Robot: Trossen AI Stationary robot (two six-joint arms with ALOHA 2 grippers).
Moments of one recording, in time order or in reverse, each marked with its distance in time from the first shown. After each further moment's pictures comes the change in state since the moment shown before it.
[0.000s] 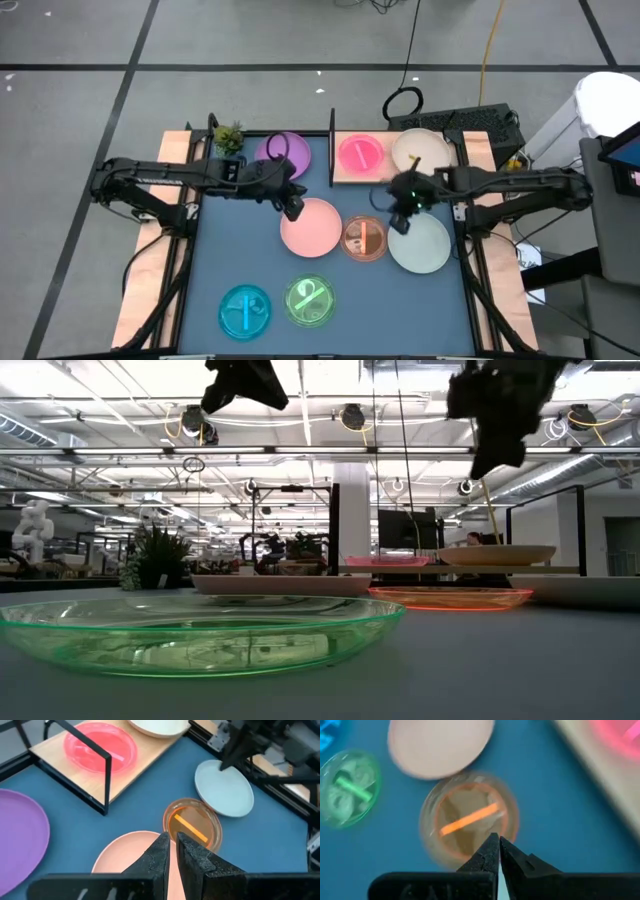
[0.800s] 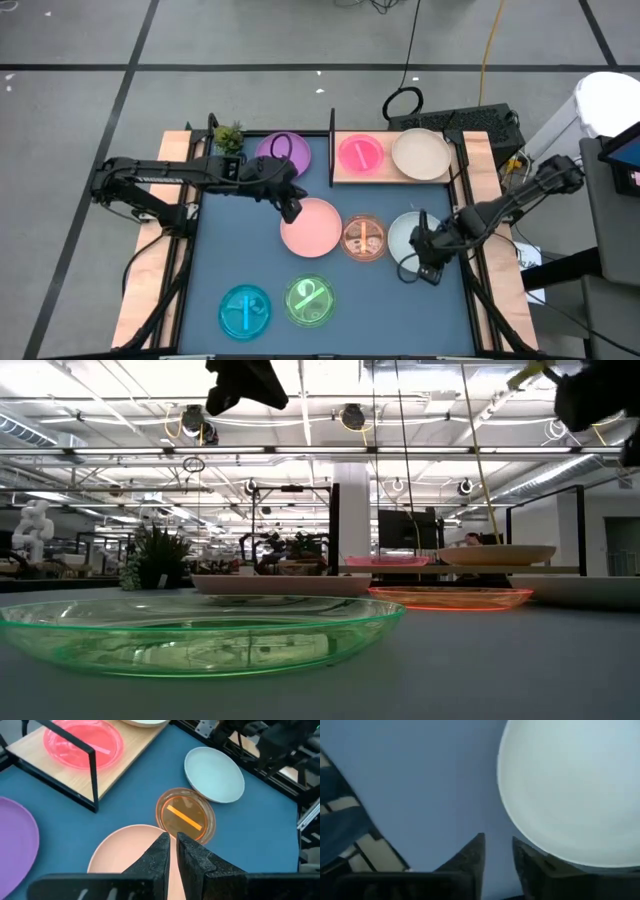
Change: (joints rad) left arm 0.017 0.000 0.000 -0.008 0.095 0.065; right arm 0.528 -0.006 -0.091 -0.197 -0.203 0.603
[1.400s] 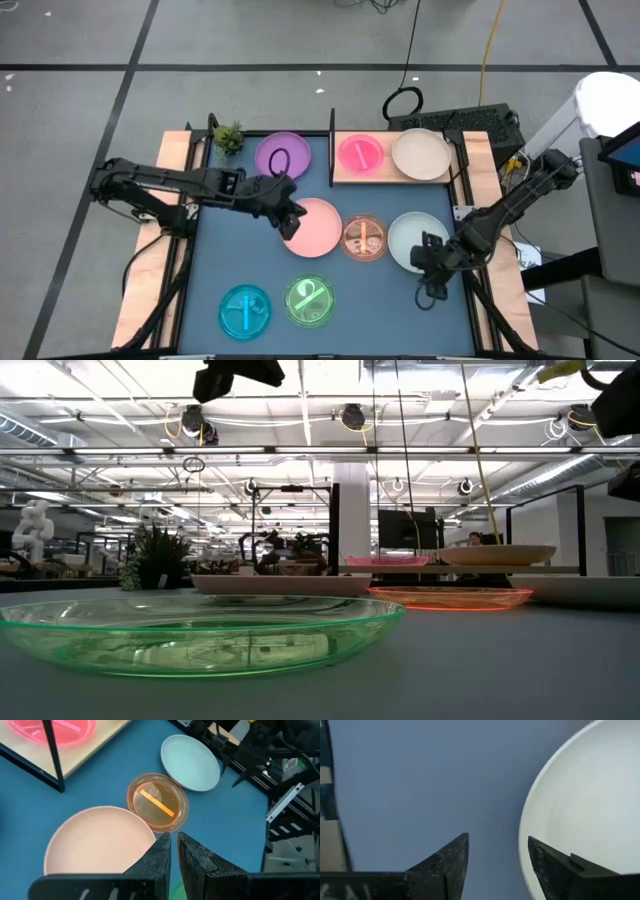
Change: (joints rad) left arm -0.131 0.000 0.000 0.000 -0.026 -0.160; right arm 0.209 0.000 -0.199 0.333 0.233 -0.208
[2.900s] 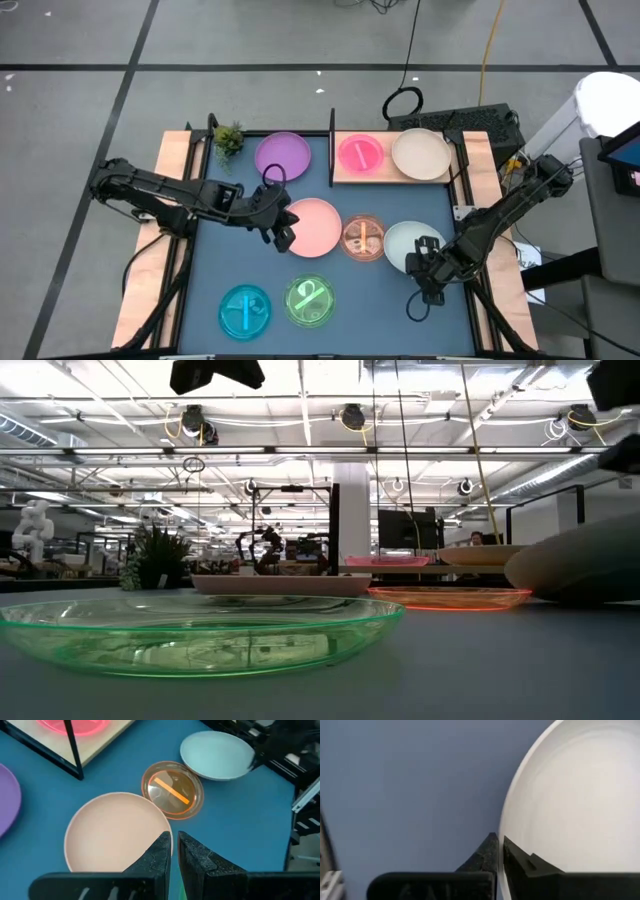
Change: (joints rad) left arm -0.118 0.000 0.000 -0.097 -0.165 -0.050; right arm 0.009 0.157 0.185 -0.148 -0.002 -0.049
